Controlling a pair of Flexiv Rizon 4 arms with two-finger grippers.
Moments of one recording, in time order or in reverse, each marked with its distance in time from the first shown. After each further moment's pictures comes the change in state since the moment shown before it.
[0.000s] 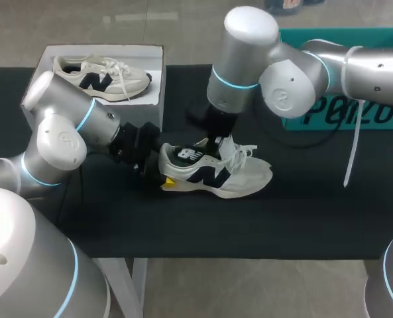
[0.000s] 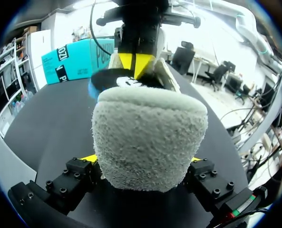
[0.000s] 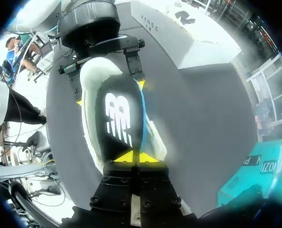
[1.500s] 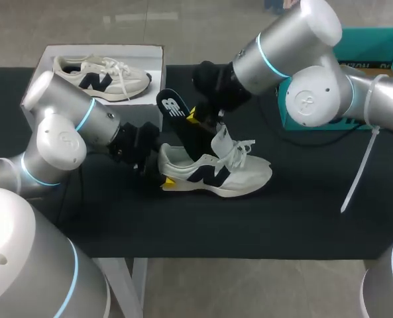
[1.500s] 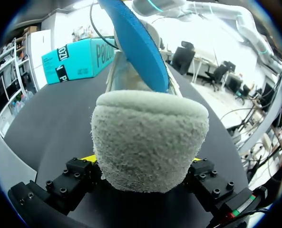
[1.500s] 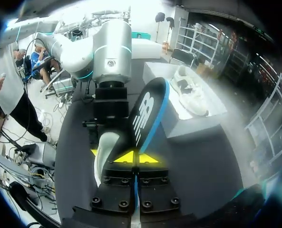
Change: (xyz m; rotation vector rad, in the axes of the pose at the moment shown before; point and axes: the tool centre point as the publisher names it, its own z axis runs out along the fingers) left arm 0.000 0.000 0.000 0.000 0.000 0.000; right arm -0.011 0.075 -0.071 -0.467 0.008 -0.192
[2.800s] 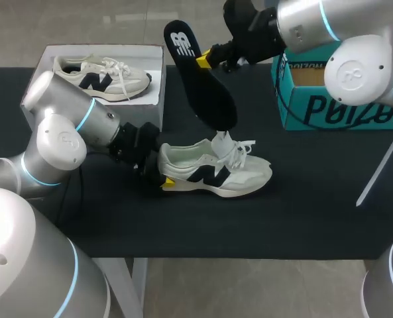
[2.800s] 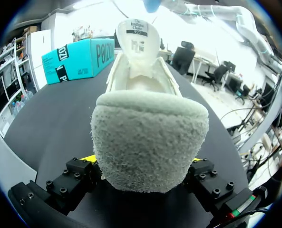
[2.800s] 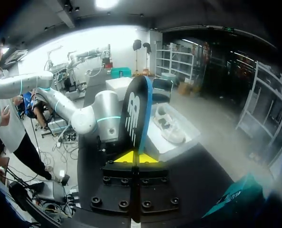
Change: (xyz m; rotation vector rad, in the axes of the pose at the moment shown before) left arm 0.000 0.000 0.000 0.000 0.000 0.000; right arm -0.004 0.089 -0.143 -0.281 -0.086 0.182
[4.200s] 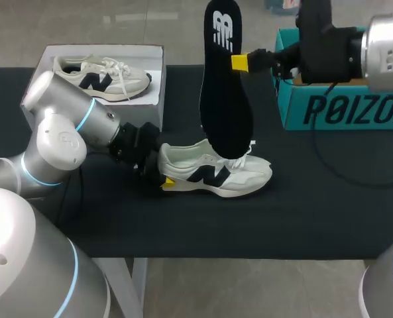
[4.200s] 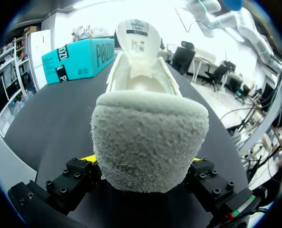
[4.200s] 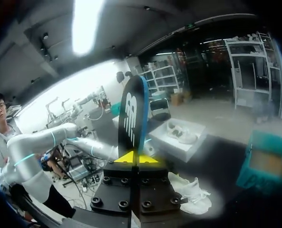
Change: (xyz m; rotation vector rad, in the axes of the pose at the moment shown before) left arm 0.000 0.000 0.000 0.000 0.000 0.000; right arm 0.131 0.031 -0.148 -0.272 0.000 0.373
